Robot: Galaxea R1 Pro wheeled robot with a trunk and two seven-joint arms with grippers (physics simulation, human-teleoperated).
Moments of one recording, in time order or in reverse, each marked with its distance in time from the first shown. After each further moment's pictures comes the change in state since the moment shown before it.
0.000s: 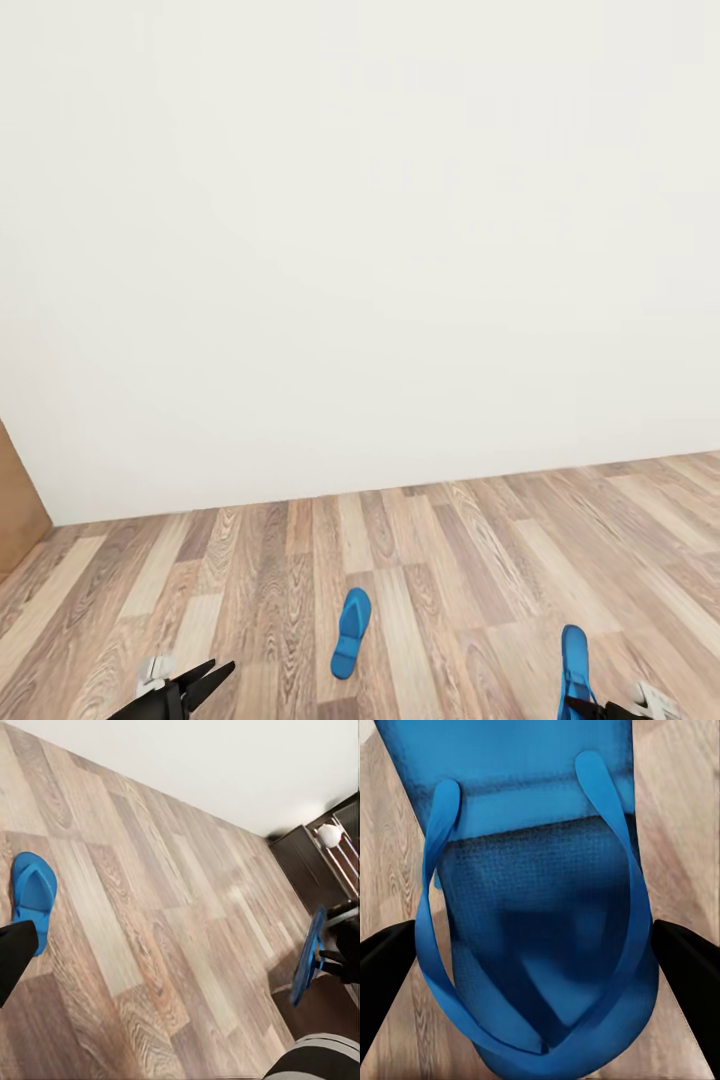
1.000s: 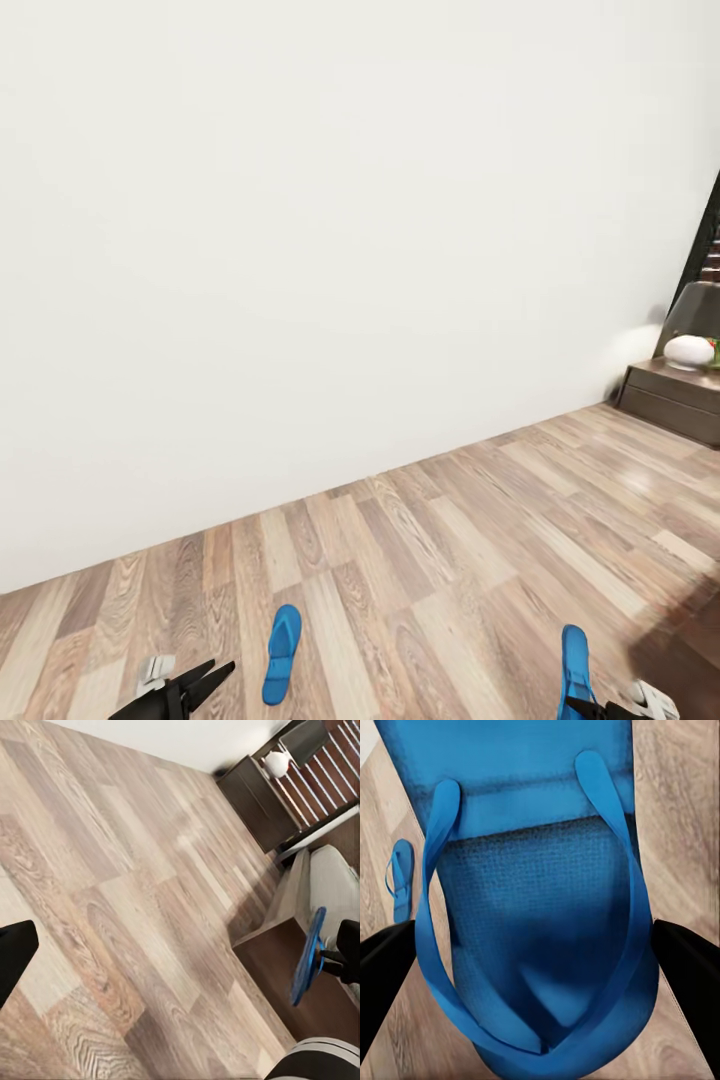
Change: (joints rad) left arm 0.000 0.000 0.000 0.000 0.000 0.000 0.001; right arm 0.000 0.000 0.000 0.000 0.000 0.000 0.000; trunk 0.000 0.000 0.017
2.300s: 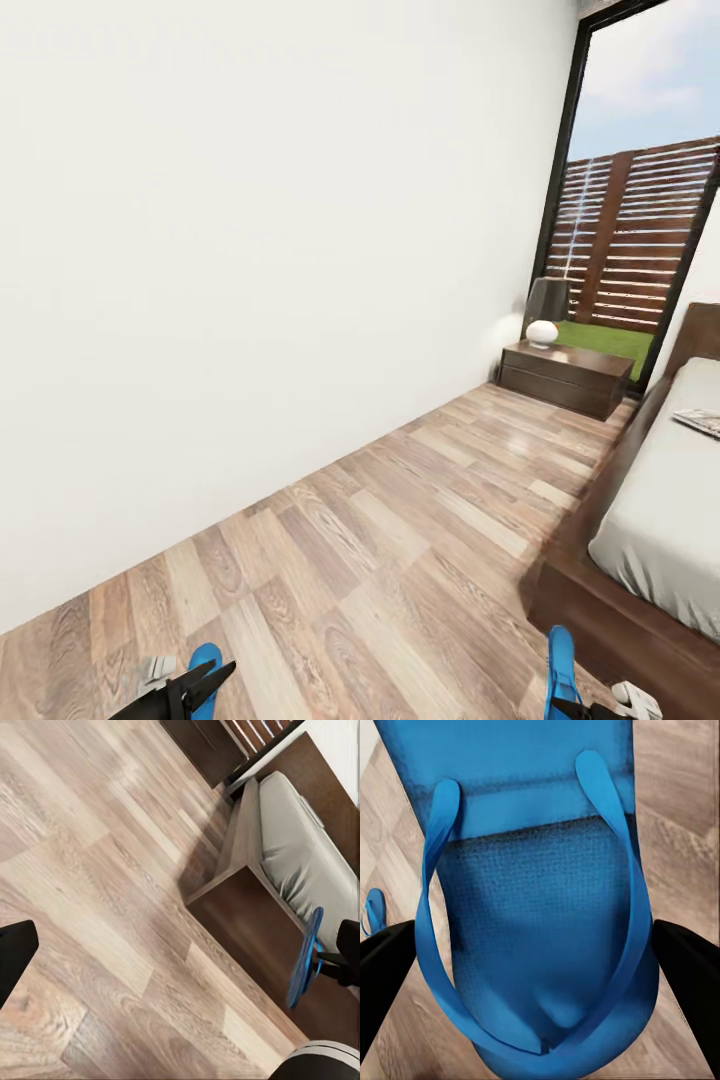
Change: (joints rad) left arm 0.000 -0.003 -0.001 0.000 -0.001 -0.002 0.008; right arm 0.000 0.034 0.000 0.000 0.007 -0.003 -0.002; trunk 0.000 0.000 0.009
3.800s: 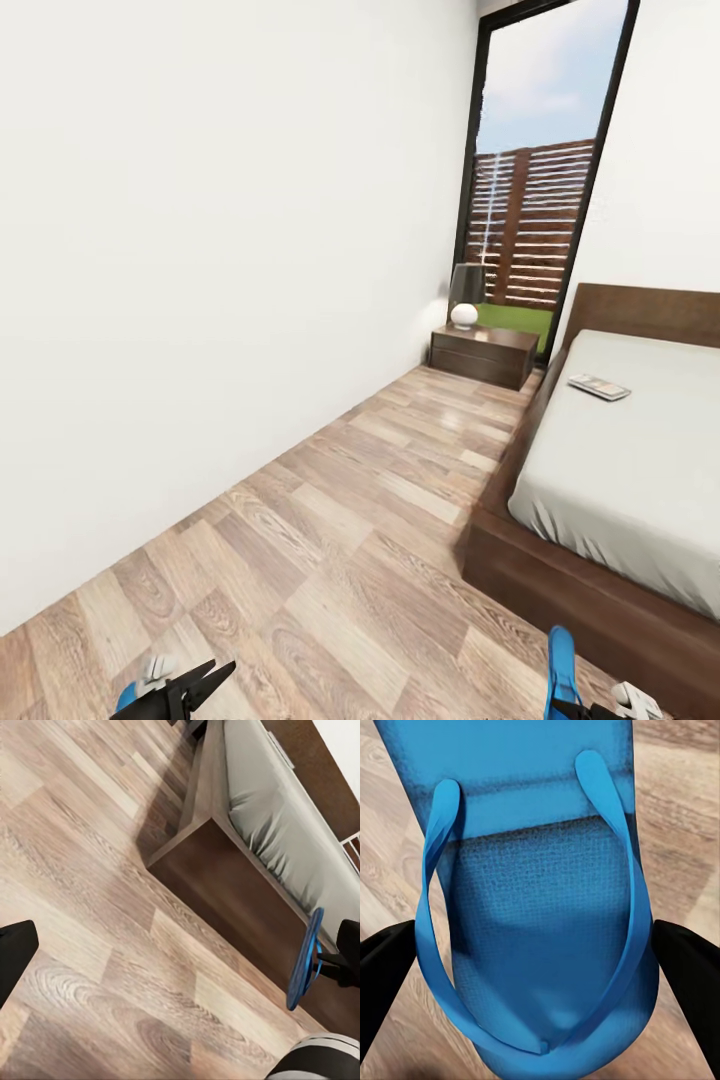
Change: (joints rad) left arm 0.000 0.000 0.001 0.000 0.000 0.001 0.000; right arm 0.000 0.001 0.000 0.005 0.000 -0.003 0.000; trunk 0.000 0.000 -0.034
